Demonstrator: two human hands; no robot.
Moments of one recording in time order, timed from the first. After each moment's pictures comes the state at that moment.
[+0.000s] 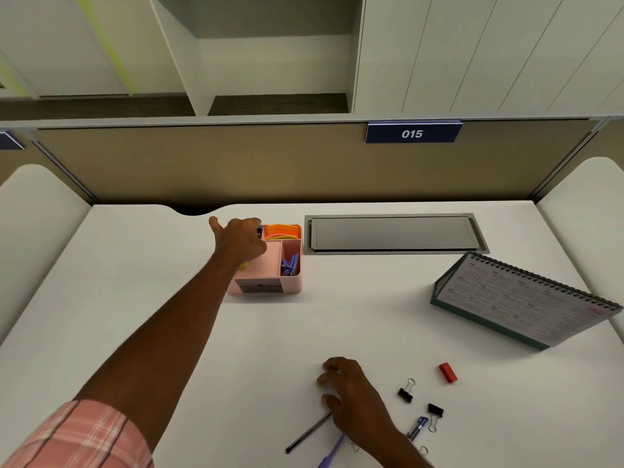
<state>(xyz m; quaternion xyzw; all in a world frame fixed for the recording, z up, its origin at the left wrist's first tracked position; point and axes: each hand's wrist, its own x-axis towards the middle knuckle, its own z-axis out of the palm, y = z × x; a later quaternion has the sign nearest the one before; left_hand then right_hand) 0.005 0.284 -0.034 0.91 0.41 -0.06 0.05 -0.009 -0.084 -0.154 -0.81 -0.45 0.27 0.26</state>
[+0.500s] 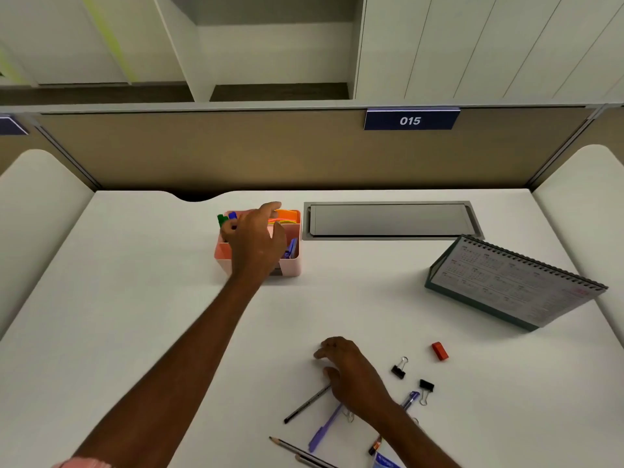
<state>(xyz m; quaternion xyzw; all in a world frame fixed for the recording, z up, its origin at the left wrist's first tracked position) -0.016 0.188 -0.010 0.85 0.42 0.26 0.19 -0.004 -0.086 -0.157 -0.80 -0.46 0.27 0.27</state>
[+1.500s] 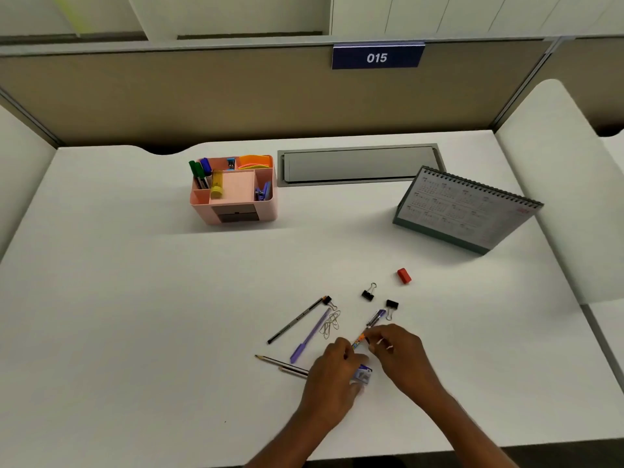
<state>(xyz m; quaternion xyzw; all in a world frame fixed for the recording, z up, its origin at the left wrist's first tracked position) -0.158 -0.137 -0.143 0.91 0.19 -0.07 0.36 -0.018 -0.254 -0.132 -0.85 -0.25 0.28 0.36</state>
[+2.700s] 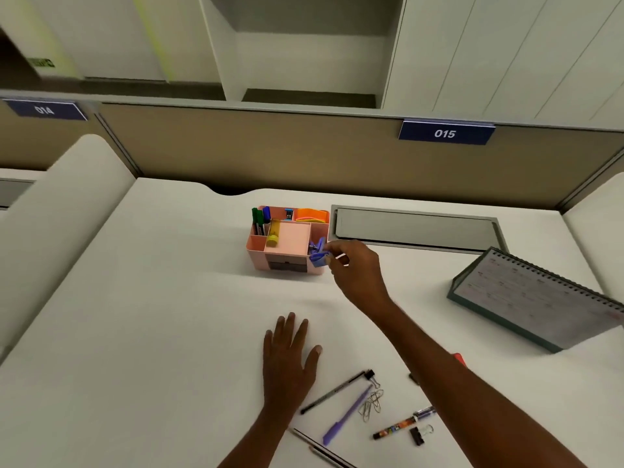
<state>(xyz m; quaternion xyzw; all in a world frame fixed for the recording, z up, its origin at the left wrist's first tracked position) -0.157 0.044 -0.196 0.89 0.41 0.12 0.17 0.051 0.046 -0.029 -0.80 -0.39 0.16 0.42</state>
